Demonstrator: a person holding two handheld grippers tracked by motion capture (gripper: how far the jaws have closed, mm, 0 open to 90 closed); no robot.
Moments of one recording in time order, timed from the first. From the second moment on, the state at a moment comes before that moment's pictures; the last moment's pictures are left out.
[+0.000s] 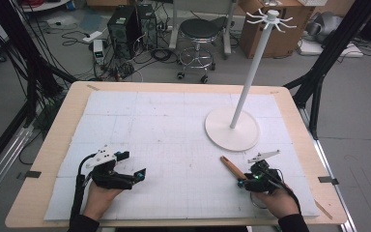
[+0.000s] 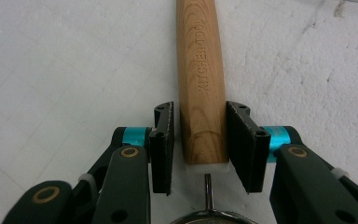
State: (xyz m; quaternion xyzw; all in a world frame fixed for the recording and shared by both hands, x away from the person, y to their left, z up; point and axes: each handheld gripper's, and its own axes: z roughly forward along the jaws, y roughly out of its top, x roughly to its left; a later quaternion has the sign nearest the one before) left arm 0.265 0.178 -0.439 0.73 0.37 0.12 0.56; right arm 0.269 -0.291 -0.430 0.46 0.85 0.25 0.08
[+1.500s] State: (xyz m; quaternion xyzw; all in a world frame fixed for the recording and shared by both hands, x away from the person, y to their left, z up) left arm 0.264 0.177 -0.439 0.73 0.37 0.12 0.56; right arm 0.278 -0.287 -0.422 0.45 0.87 0.22 0.06
